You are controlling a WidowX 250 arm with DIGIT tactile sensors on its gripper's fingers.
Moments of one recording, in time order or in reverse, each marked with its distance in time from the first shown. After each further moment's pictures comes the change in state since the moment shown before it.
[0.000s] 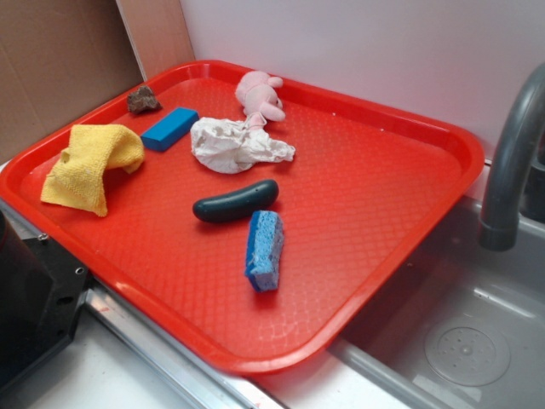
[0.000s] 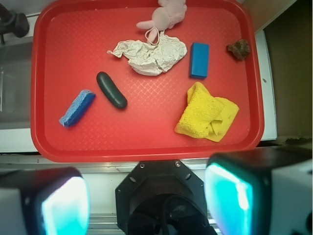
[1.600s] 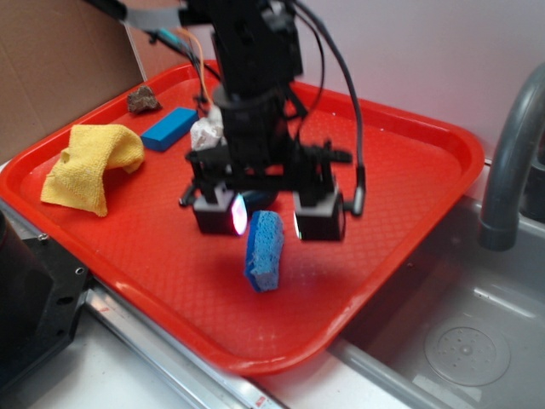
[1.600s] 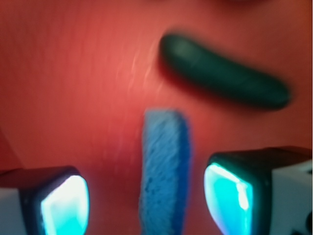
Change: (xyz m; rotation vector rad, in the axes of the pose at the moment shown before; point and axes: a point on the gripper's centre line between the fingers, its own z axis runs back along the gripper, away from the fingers) arm 0.044 -0.121 -0.211 -0.010 0.124 0.482
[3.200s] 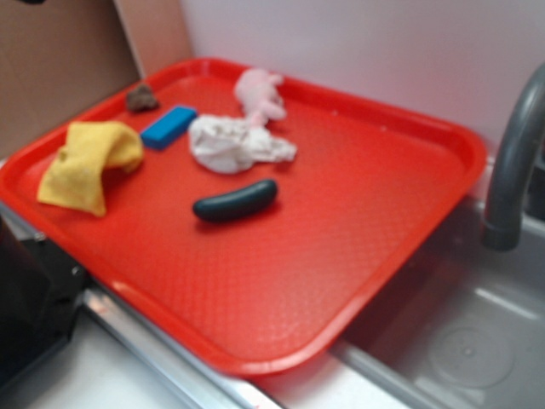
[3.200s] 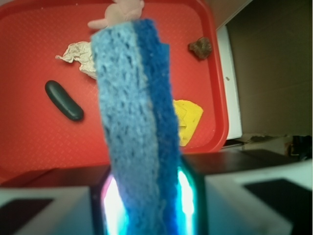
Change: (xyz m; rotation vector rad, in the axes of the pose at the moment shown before) arm 0.023 0.147 0.198 0.178 -0.132 -0.426
